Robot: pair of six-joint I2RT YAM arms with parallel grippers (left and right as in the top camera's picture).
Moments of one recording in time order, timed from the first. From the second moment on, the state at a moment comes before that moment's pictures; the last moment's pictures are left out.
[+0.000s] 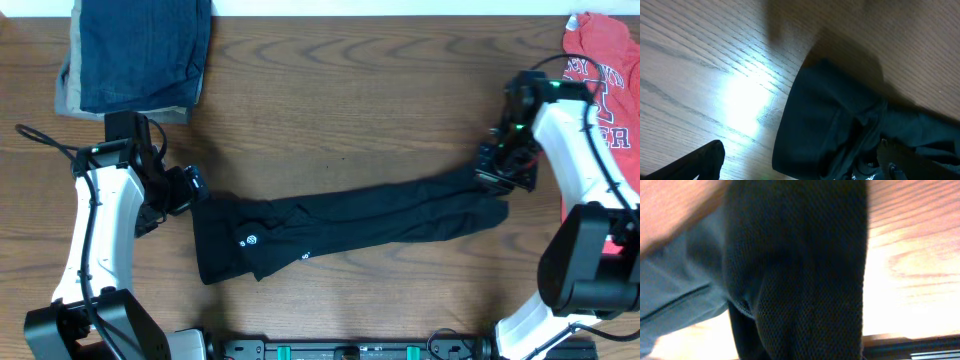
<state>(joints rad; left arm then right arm) 0.22 1.50 1.10 -1.10 0.06 -0.31 -0.03 1.84 1.45 -1.38 -0.11 0.31</state>
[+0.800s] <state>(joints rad) 0.22 1.50 1.10 -1.10 0.06 -0.31 0.39 1.84 1.28 -1.14 -0.16 0.31</state>
